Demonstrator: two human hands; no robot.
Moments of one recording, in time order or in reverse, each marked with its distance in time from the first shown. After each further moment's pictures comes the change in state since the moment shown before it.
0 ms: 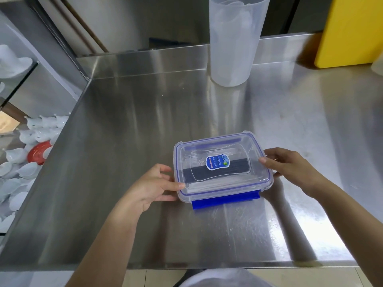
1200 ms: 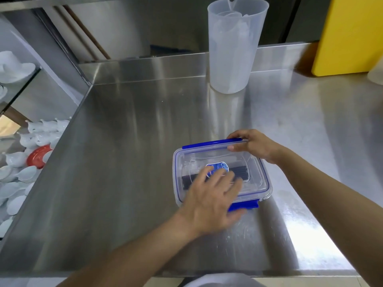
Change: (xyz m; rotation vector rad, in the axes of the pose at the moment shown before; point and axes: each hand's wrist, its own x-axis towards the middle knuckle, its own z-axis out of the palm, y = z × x) left_hand 0.000 -0.009 0.100 1.294 0.355 1.382; right_hand 0.079 -0.044 0.021 -0.178 -0.214 -0.194
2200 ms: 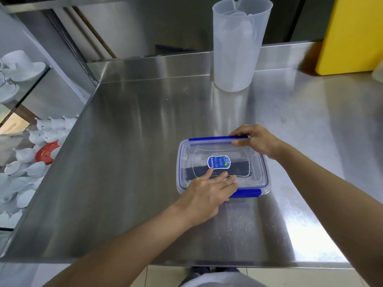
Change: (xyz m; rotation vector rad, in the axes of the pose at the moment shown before) left_hand -0.014 -0.009 -0.002 -0.101 -0.080 0.086; right_hand 0.000 0.000 0.003 -0.053 0.064 -0.087
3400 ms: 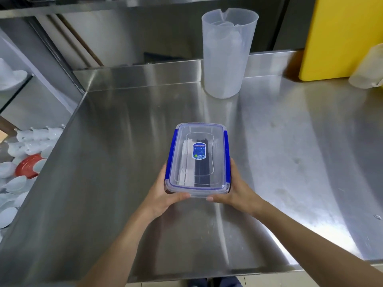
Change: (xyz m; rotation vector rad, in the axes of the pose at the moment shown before) left_hand -0.051 -0.072 -0.001 -1.195 0.054 -0.797; right_hand -0.079 -0.003 0.088 0.334 0.000 -0.029
